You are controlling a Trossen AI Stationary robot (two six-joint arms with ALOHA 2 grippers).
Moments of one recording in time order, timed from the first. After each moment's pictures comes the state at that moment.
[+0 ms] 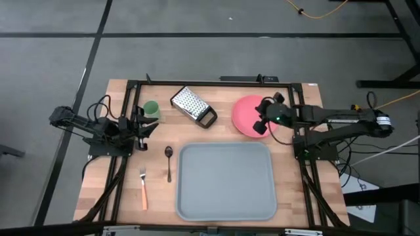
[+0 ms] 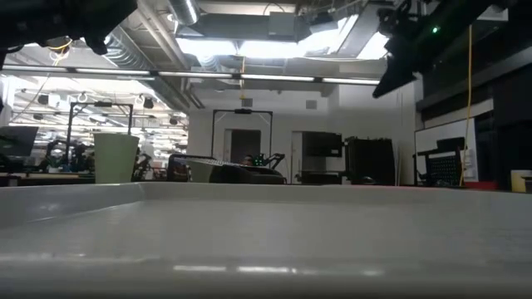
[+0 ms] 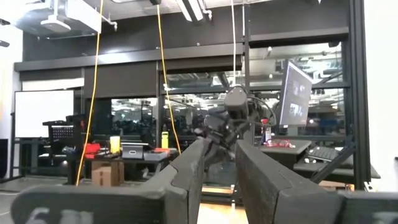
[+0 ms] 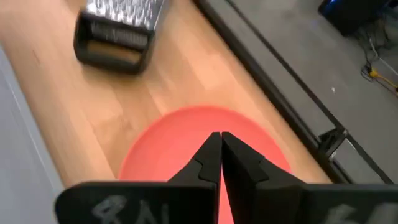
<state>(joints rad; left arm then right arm) -0.29 0.23 0.01 0.75 -0.49 0.25 -0.10 1.02 0.78 -0.56 0.54 0.15</state>
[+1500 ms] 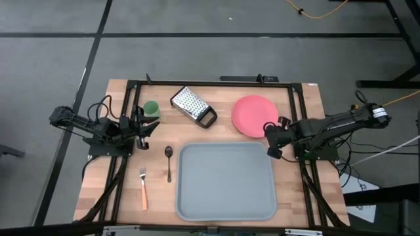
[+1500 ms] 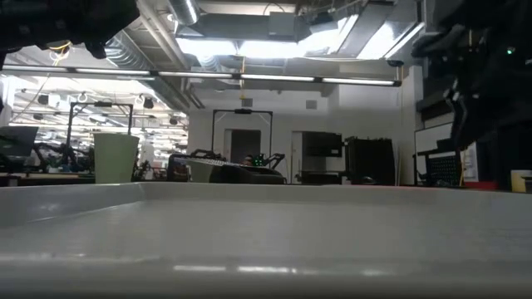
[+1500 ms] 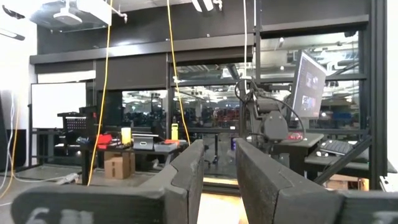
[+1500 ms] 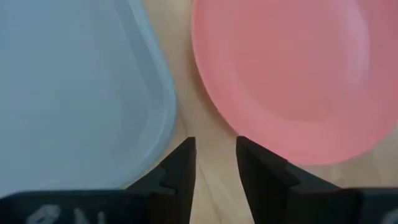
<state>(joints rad) -0.29 0.23 0.01 0.72 -0.54 0.25 0.19 1.01 0.63 -0.93 0.34 0.47</state>
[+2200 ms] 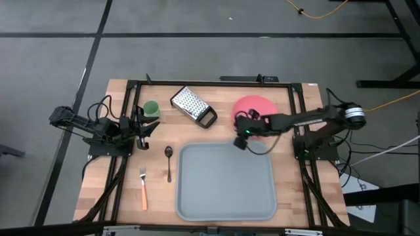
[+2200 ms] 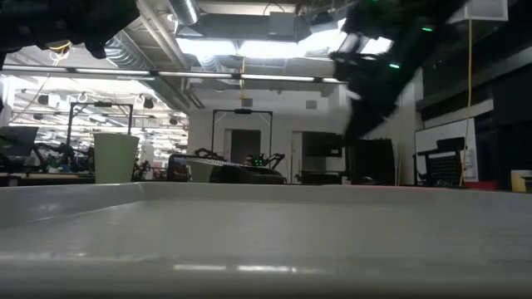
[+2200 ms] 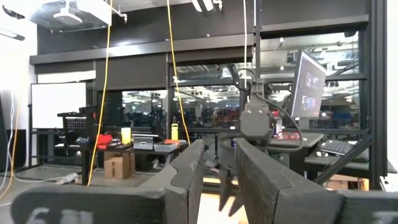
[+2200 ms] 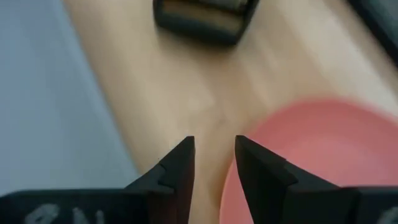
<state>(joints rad) -0.29 0.23 0.01 0.72 -0.54 0.25 -0.02 1.49 0.89 -0.37 0.35 0.28</state>
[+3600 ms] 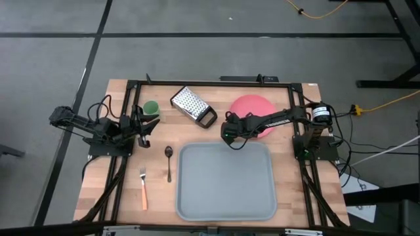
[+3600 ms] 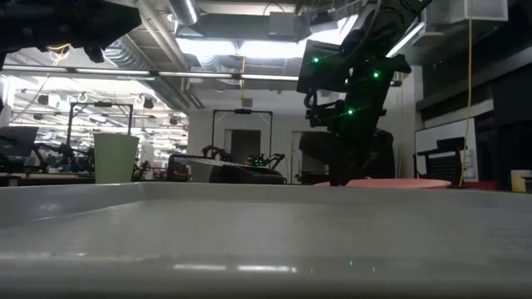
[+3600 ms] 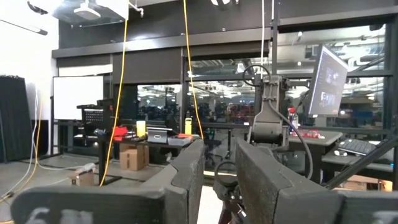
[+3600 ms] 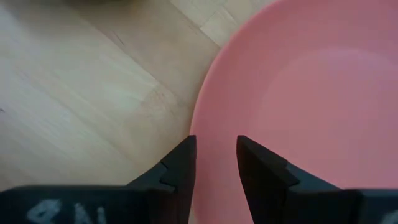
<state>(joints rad) -0.29 0.23 0.01 0.71 -0.61 0.25 -0.05 1.85 1.08 -0.57 0.50 0.75</state>
